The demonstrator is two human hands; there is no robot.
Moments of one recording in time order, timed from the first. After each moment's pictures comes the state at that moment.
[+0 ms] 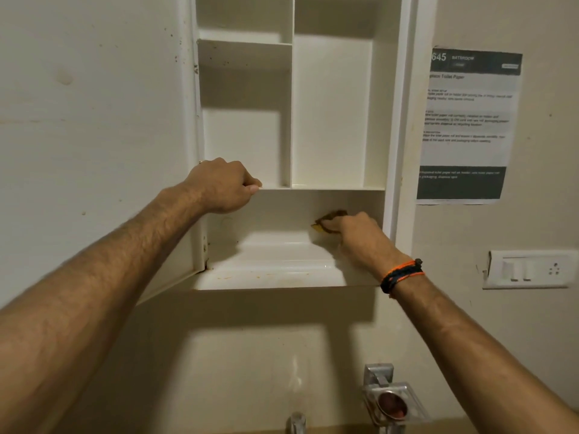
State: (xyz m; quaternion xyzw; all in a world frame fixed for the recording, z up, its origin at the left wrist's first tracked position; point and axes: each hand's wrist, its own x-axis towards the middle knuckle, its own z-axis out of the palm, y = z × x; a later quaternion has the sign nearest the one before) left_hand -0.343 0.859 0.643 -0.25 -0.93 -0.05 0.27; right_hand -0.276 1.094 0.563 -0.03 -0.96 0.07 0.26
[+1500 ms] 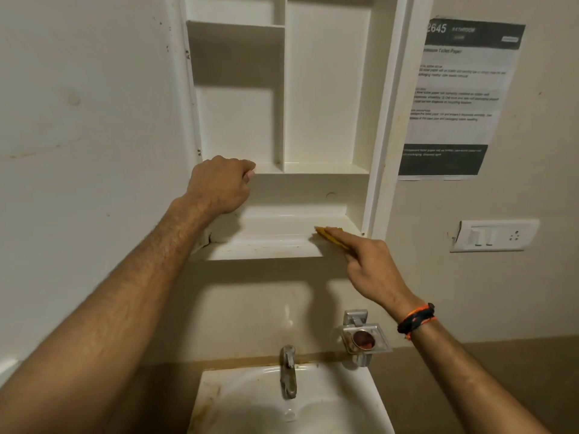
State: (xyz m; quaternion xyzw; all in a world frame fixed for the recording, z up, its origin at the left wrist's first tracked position) left_hand -0.329 0.862 0.624 -0.24 -0.92 -0.08 0.30; right_hand -0.191 1.096 0.518 0.05 -0.91 0.29 0.30
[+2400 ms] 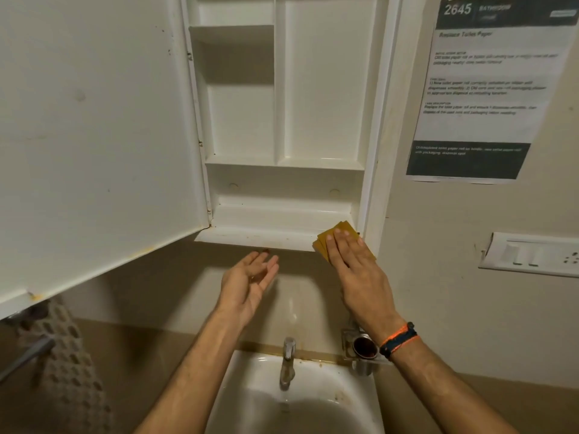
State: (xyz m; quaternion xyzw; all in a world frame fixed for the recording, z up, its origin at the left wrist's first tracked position) left_hand -0.242 0.930 0.459 0.05 -0.33 -0.94 -0.06; right_hand -0.204 1.142 0.464 0.13 -0.92 -0.03 0.36
